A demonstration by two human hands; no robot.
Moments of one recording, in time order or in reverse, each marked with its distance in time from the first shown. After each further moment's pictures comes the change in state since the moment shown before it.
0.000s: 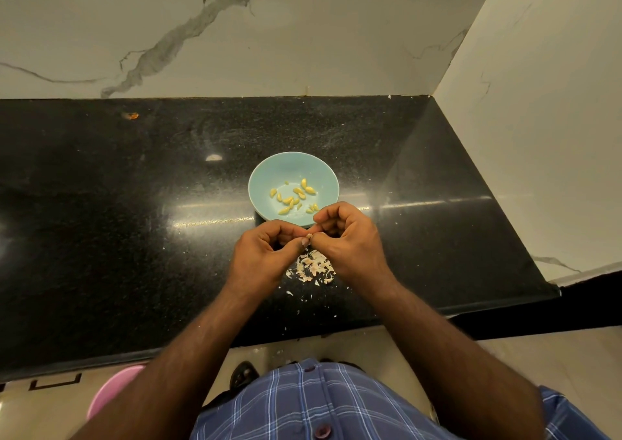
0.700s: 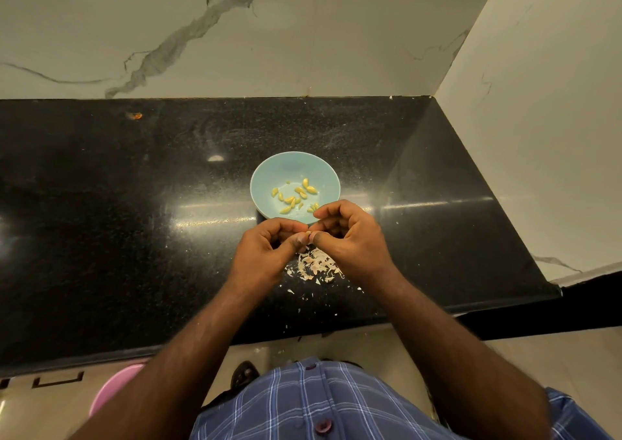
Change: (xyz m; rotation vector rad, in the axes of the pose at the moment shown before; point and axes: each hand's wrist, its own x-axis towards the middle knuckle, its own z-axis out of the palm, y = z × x) left_hand -0.001 0.002 -0.002 -0.040 -0.028 -0.043; right_hand 0.001 0.003 -0.007 0.006 -0.070 -0.043
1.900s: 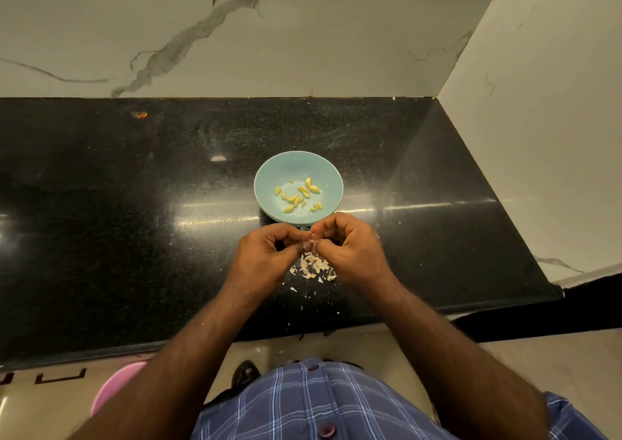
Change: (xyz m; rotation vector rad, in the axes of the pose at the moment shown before) left_hand 0.000 -0.012 -0.007 0.142 -0.041 0.046; right_hand -0.006 0.015 0.009 -0.041 -0.018 0.049
